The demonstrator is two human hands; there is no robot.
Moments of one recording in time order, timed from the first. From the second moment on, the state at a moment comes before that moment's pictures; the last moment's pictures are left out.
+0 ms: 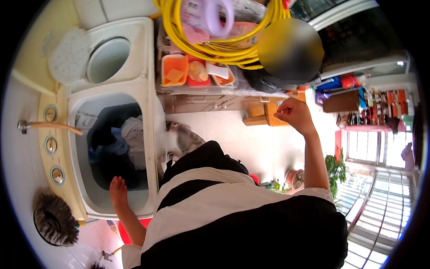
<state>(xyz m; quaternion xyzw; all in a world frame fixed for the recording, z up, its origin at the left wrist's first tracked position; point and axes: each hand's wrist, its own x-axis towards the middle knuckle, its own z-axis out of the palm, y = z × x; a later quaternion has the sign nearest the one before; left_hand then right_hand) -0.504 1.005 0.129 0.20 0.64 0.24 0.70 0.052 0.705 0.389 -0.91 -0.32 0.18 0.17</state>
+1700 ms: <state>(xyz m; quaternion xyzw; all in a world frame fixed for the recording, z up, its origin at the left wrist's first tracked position) -0.443 1.082 0.055 0.74 0.58 -0.13 0.32 -0.112 1.077 0.220 -0.39 -0.88 0.16 0.20</state>
